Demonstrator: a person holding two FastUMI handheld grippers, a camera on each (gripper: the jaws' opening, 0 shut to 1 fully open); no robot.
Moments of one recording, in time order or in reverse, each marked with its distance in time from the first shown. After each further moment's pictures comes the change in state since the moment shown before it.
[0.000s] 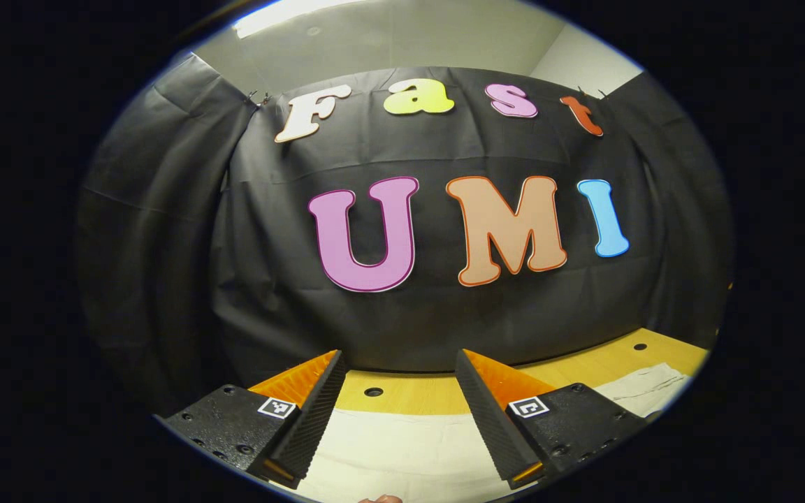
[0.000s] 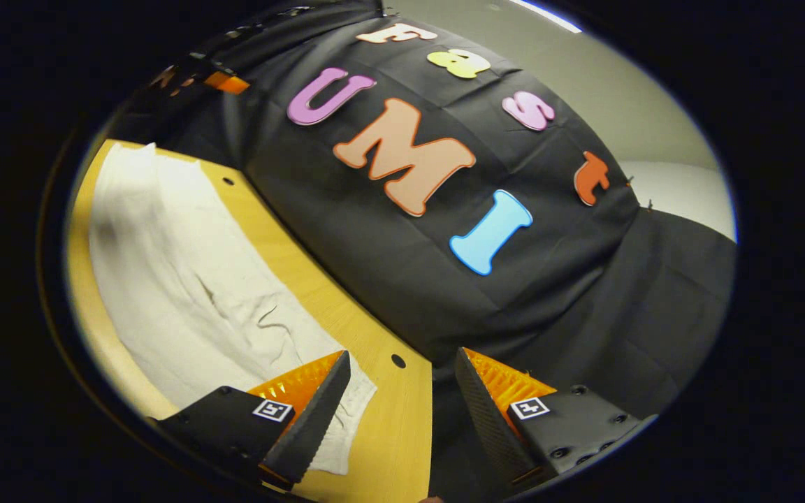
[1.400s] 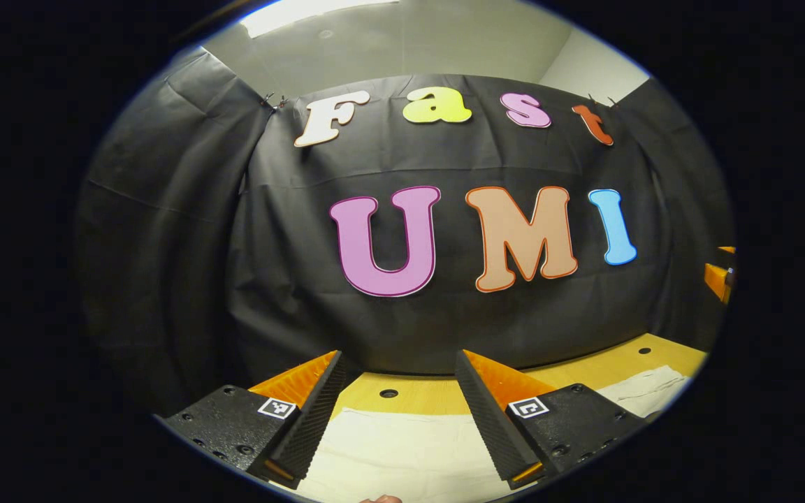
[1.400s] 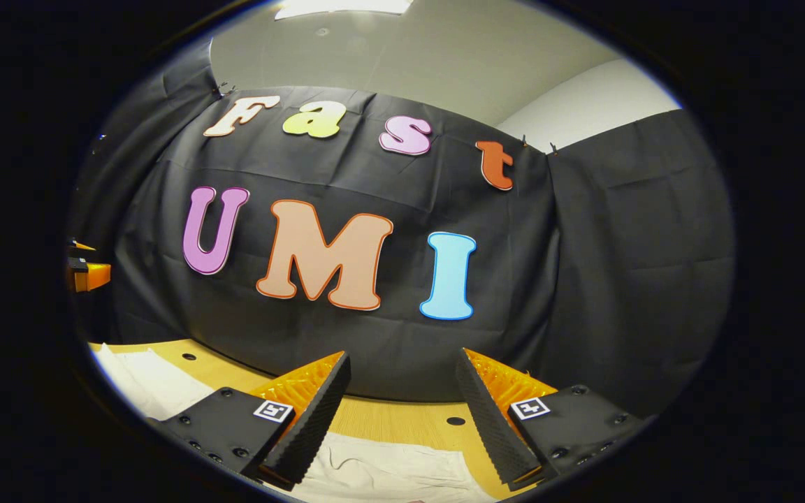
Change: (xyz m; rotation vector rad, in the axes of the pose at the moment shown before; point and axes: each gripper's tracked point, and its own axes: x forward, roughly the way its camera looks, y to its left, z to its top) left arm -0.020 0.038 0.008 -0.018 -0.023 0.042; right arm 0.039 -0.041 0.160 0.650 -0.229 -0.253
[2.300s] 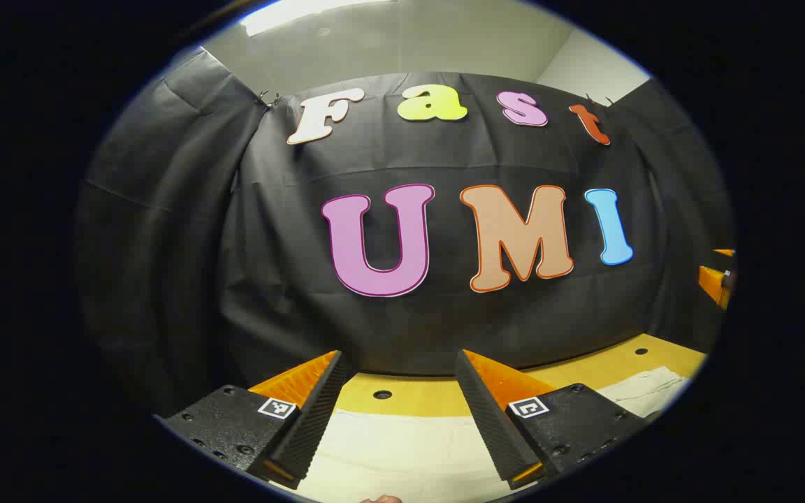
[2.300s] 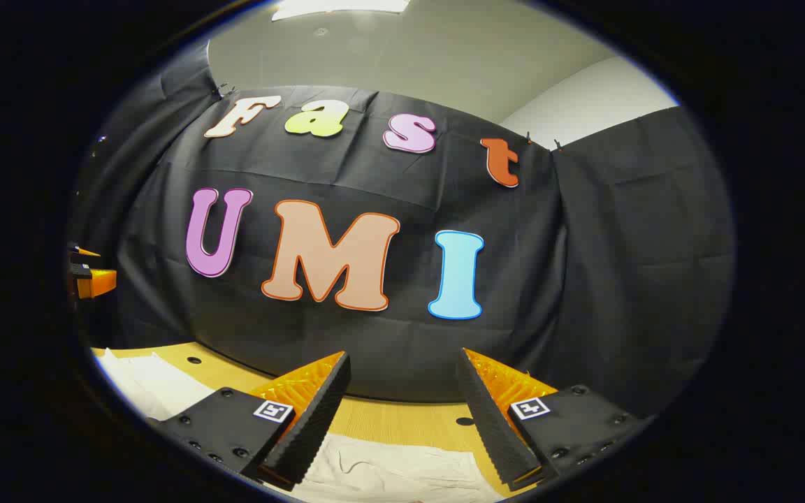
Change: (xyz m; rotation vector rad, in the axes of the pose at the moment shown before) left arm 0.012 -0.009 0.002 0.000 0.001 -0.028; right arm 0.011 0.014 -0.001 0.013 0.006 0.017
